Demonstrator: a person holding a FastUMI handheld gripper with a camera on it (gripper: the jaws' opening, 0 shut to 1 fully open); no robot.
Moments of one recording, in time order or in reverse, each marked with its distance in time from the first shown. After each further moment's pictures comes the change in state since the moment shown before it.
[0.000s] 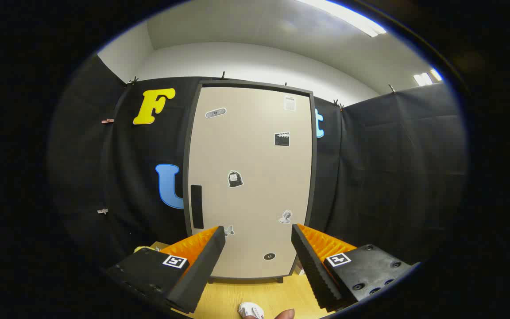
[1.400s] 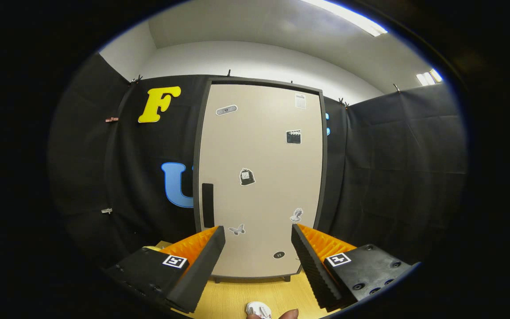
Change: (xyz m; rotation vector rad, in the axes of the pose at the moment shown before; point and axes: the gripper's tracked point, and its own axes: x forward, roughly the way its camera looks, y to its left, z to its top) arm 0.004 0.036 0.000 0.003 0.010 0.033
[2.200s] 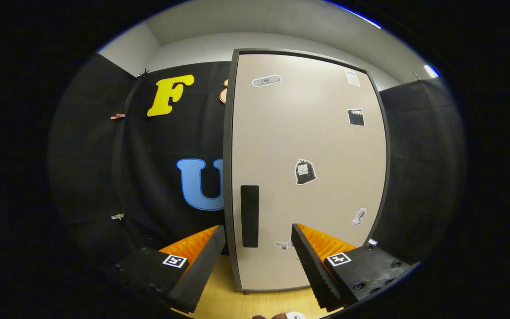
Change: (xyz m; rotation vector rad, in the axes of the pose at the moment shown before) arm 0.133 0.105 -0.029 0.059 0.045 0.099
